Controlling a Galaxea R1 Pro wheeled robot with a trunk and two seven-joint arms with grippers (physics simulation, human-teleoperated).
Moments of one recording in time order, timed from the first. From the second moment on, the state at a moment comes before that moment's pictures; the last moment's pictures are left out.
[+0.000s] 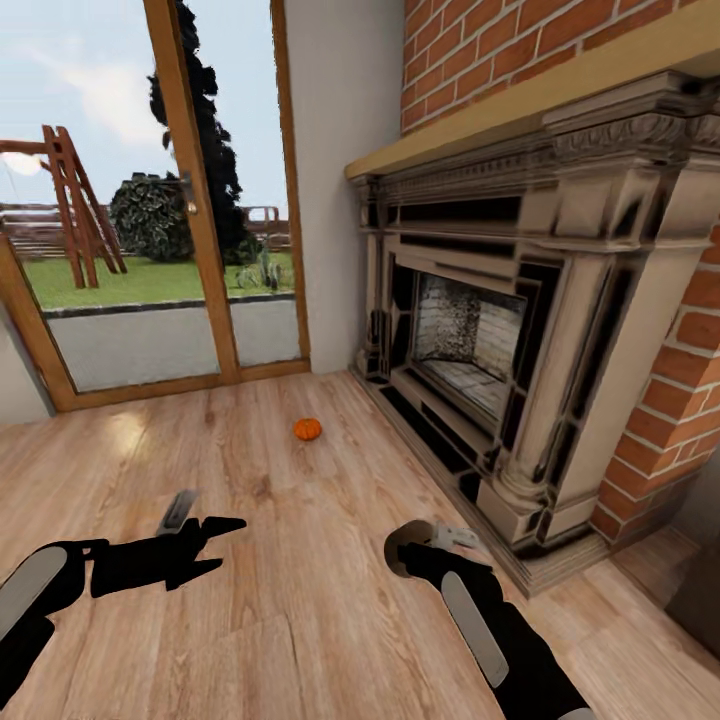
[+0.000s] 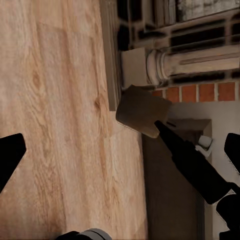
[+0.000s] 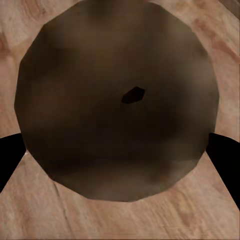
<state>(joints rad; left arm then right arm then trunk) -0.31 0.46 -0.07 -1.44 1.77 1.00 0.34 -0.41 0.07 0.27 -1.12 -0.57 0.57 -0.40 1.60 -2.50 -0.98</state>
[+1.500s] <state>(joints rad) -0.31 0.46 -0.07 -1.43 1.77 1.00 0.34 -0.41 0.07 0.29 -1.11 -0.57 0.57 -0.40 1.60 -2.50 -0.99</state>
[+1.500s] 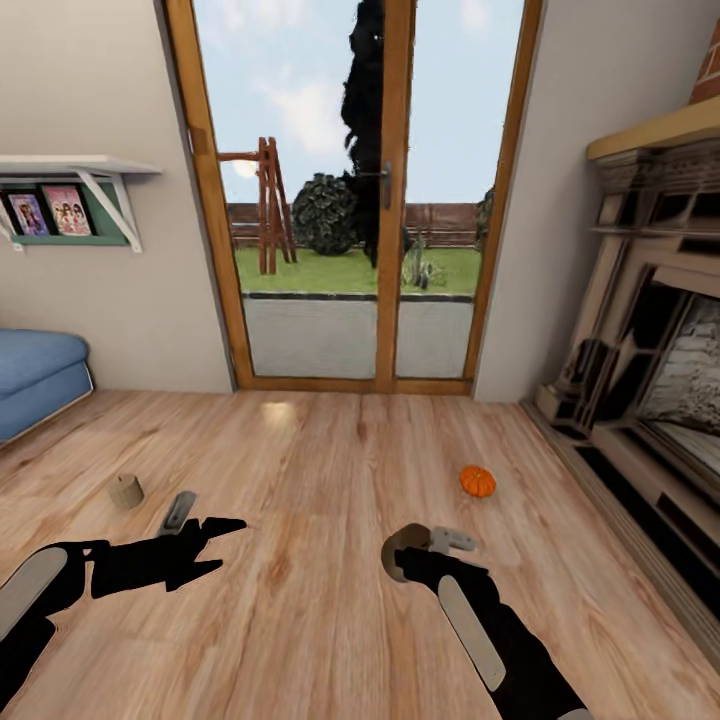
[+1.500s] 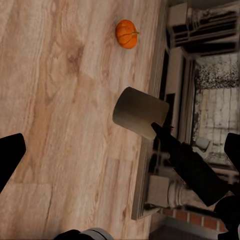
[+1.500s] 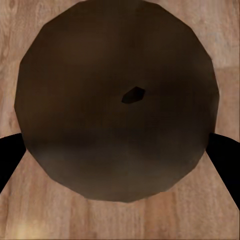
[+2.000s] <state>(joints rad) -0.31 0.46 -0.07 -1.43 1.77 1.00 0.34 -0.41 0.07 0.29 -1.11 -0.57 0.57 -0.40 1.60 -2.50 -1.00</state>
